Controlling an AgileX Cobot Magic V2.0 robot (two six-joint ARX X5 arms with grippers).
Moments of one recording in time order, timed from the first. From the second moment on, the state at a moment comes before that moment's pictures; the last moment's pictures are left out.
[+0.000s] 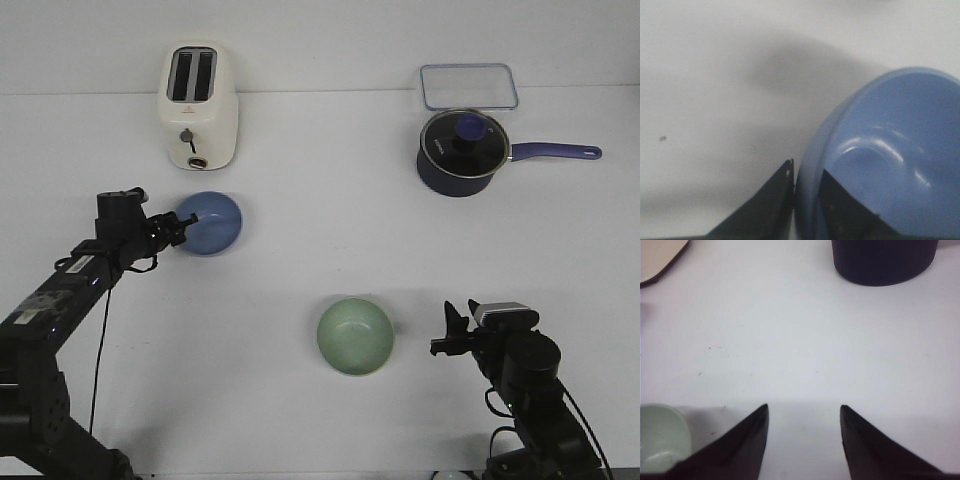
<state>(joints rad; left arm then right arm) 0.00 1.72 1.11 -0.06 0.24 -0.37 0.22 0.53 0.42 -0.30 -0.05 0.27</state>
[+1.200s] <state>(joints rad) -0.69 1.55 1.12 -0.22 0.46 -0.24 0.22 0.53 0.42 -0.31 -0.05 0.27</state>
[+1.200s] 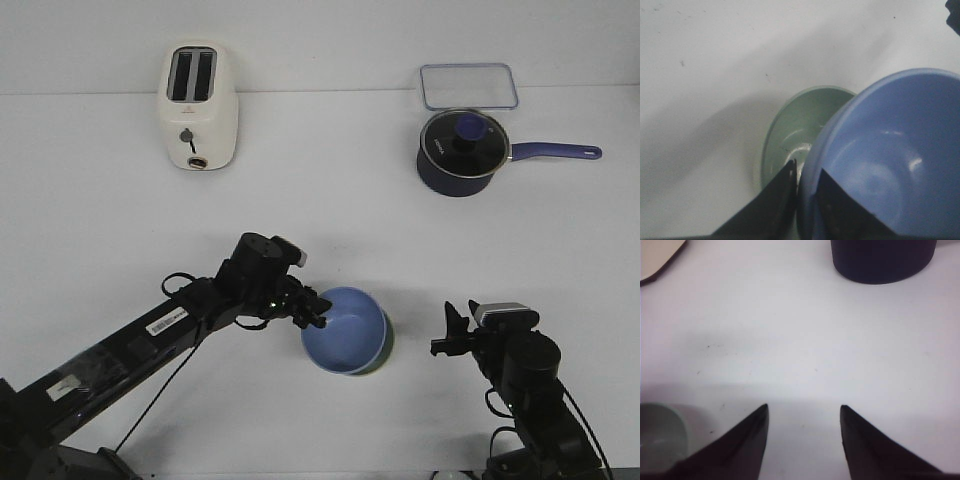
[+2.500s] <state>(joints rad) -0.22 0.54 0.41 0.23 -0.08 -0.04 0.22 0.14 0.36 -0.26 0.13 0.21</state>
